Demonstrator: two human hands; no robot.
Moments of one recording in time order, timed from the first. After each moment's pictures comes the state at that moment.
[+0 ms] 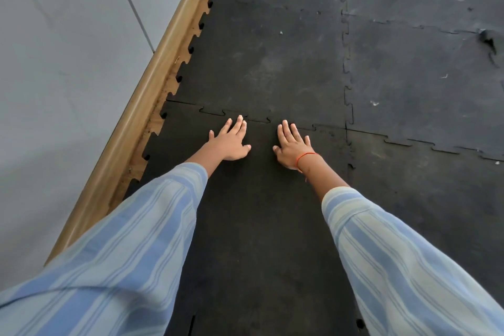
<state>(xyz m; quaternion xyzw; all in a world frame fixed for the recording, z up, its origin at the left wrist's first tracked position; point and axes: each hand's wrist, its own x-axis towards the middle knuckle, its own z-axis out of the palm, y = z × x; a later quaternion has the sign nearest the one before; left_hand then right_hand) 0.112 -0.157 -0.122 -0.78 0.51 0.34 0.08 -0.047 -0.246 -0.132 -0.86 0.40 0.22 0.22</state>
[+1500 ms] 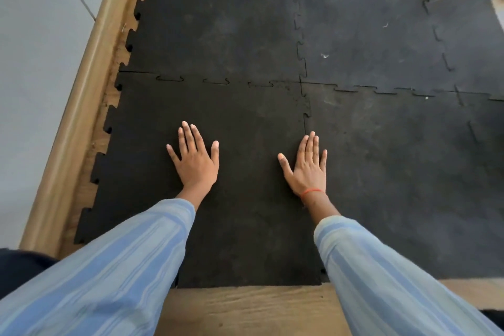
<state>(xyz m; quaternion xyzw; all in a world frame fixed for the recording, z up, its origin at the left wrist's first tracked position) 0.010 -0.045 -0.166 -0.91 0.40 0.11 -0.03 -0.215 -0.131 -0.152 -0.79 0.59 0.06 0.16</state>
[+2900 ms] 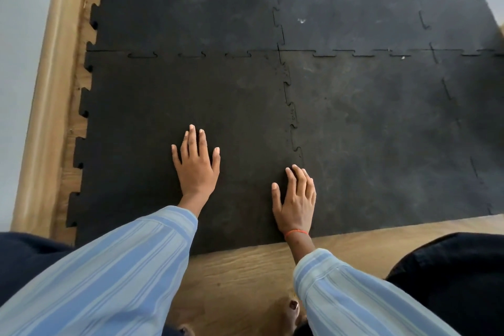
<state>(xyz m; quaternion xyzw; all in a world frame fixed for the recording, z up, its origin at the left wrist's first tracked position) -0.042 0.010 -0.173 -0.86 0.49 0.07 -0.10 -0.263 0.010 -0.168 -0.75 0.65 -0.13 0.09</state>
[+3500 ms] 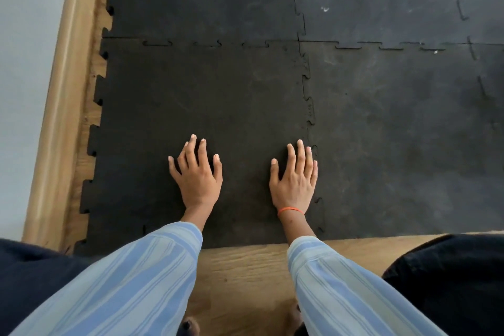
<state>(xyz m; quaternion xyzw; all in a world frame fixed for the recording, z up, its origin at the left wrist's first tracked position) -0.044 0.048 -0.180 -0.88 0.45 0.00 -0.13 -0.217 -0.018 -0.173 -0.72 0.67 -0.11 0.09</state>
